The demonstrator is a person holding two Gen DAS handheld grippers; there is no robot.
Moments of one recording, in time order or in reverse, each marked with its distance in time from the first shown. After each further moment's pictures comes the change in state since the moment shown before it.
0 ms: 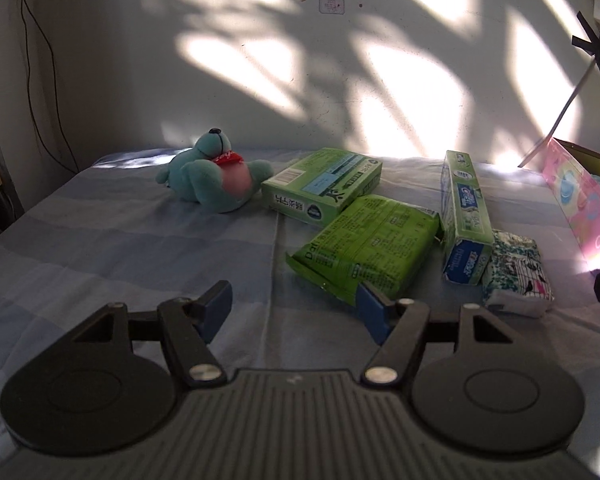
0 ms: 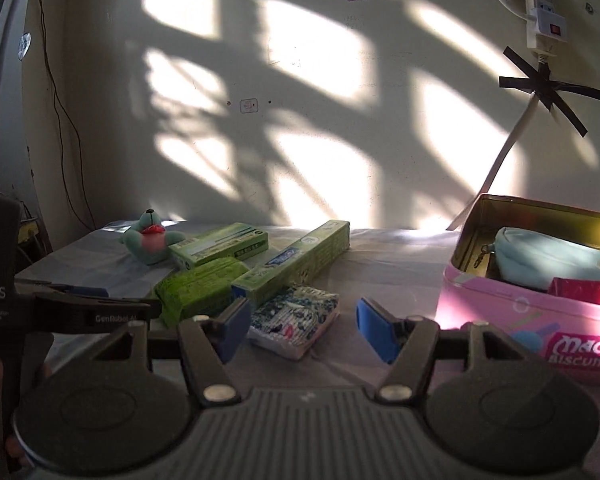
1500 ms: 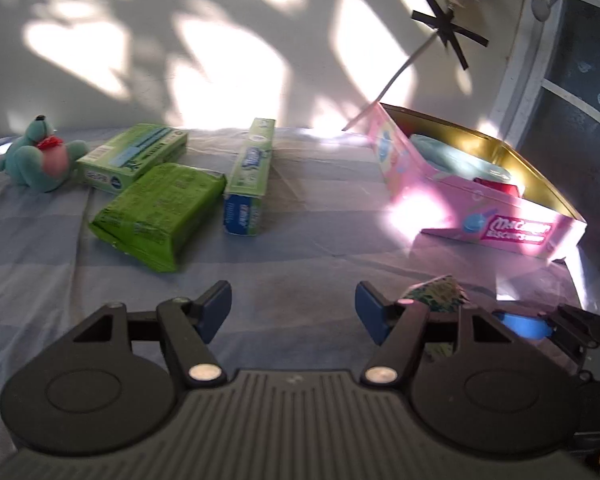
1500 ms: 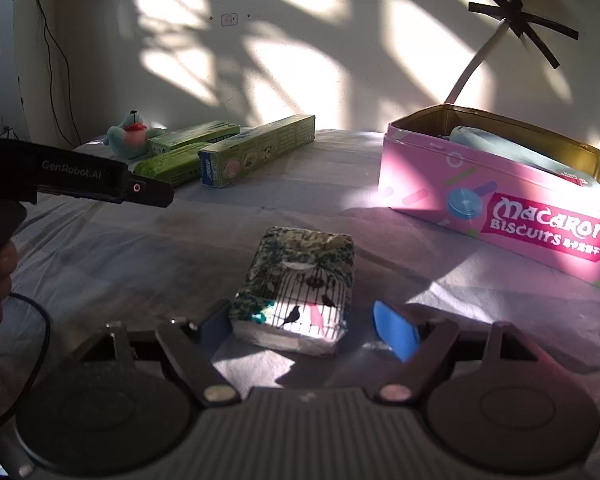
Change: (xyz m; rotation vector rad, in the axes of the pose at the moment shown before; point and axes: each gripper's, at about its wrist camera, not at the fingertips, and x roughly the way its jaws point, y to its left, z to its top) left arm -0.046 -0.068 -0.011 0.097 0.106 -0.518; right arm -0.055 -0.051 -0.059 -0.006 0.190 -0.064
